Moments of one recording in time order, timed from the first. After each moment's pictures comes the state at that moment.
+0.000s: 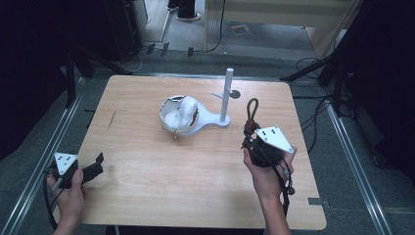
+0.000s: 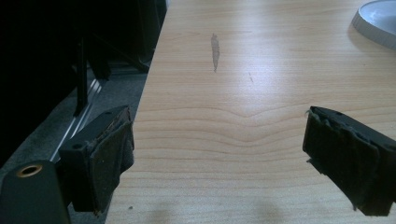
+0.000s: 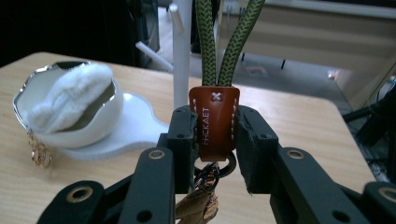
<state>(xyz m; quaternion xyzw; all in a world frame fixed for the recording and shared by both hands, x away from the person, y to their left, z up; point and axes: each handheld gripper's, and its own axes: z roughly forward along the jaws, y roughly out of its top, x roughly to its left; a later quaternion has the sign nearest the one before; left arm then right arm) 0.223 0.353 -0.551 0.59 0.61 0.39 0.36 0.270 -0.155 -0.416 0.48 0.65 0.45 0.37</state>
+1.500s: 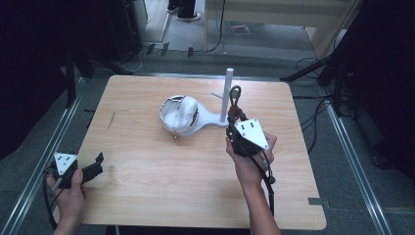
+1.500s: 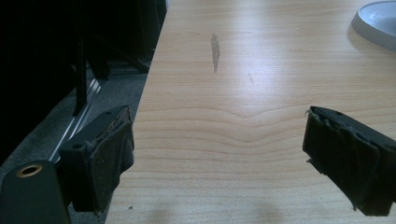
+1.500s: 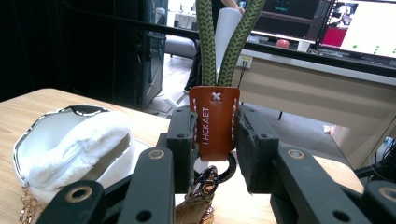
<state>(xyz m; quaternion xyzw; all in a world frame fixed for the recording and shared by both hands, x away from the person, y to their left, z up) 0.223 0.353 -0.551 0.59 0.61 0.39 0.37 0.297 -0.113 -0.425 0.42 0.63 0.49 0.44</state>
